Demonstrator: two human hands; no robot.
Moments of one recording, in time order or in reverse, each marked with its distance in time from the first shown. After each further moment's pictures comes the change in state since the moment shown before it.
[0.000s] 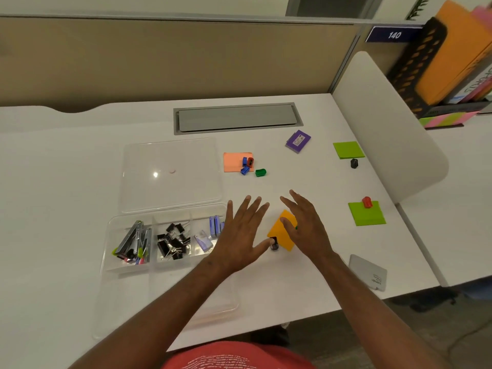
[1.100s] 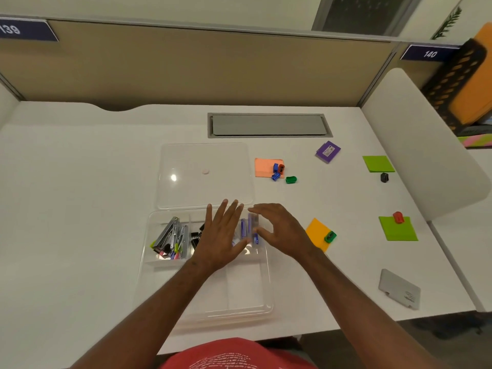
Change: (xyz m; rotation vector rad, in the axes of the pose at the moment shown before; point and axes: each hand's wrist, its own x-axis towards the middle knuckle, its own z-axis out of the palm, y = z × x) left_hand -0.060 -0.114 -0.008 0.127 0.003 -0.214; right_hand 0.032 -0.120 0.052 0.064 -0.263 -0.201
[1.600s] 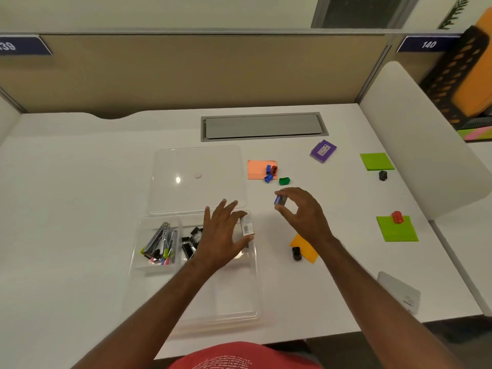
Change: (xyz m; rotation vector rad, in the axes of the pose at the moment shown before) left_hand 0.017 0.043 -0.030 -0.179 0.103 -0.047; right_hand 0.001 0.062 -0.050 0.136 0.319 0.046
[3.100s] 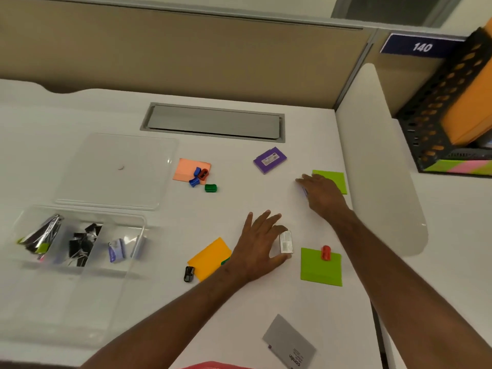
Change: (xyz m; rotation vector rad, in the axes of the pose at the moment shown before) left_hand 0.146 0.251 0.192 -0.063 -0.051 0.057; right_hand 0.130 0.290 -0.167 -0.611 -0.413 -0.077
